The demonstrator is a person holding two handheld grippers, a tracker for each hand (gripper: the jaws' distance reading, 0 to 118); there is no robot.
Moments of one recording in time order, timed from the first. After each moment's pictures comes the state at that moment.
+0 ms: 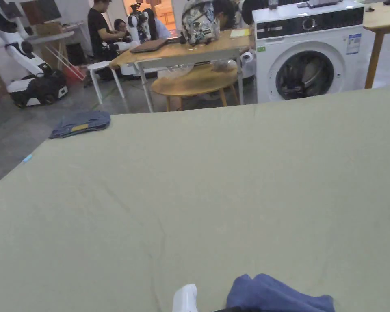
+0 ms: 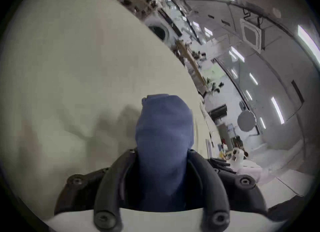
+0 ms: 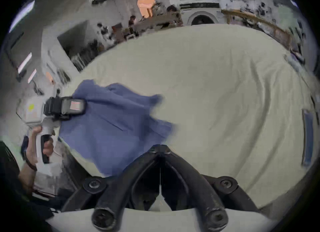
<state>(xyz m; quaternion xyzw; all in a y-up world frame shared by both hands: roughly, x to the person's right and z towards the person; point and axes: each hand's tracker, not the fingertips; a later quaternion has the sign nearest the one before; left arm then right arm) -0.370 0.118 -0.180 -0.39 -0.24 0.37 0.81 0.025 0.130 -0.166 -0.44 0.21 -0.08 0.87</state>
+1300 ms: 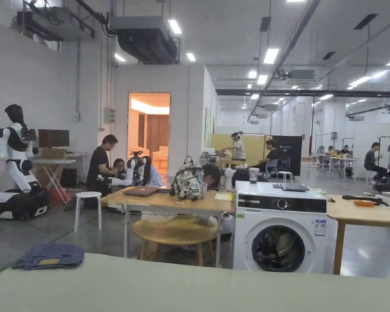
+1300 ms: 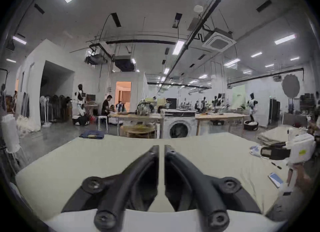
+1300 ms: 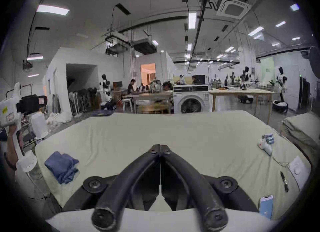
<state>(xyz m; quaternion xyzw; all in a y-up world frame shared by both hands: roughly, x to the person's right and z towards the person) -0.384 0.345 -0.132 0.00 -0.03 0.03 1.00 0.025 0.291 -0.193 -0.12 0.15 -0.03 0.98</state>
